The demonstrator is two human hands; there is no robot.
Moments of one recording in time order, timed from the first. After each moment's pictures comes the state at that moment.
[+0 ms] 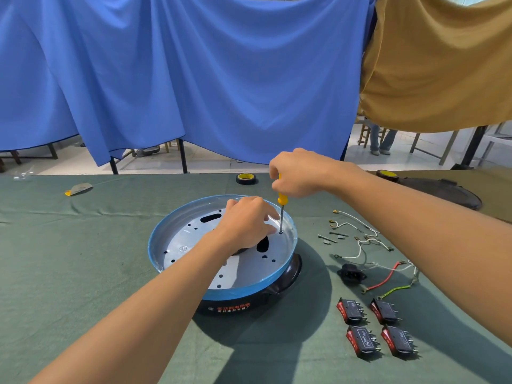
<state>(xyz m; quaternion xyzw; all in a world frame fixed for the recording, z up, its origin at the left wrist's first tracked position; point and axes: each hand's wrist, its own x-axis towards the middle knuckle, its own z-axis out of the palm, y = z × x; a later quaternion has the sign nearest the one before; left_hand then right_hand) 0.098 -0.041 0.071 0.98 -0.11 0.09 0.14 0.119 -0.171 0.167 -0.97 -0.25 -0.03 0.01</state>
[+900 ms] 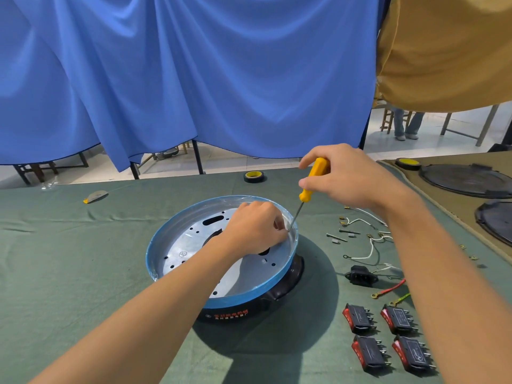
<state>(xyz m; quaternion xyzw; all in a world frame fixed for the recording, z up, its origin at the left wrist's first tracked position) 0.106 -0.057 0.063 0.98 -0.11 0.09 0.11 0.113 -0.241 0.142 -0.90 -0.26 -0.11 0.33</state>
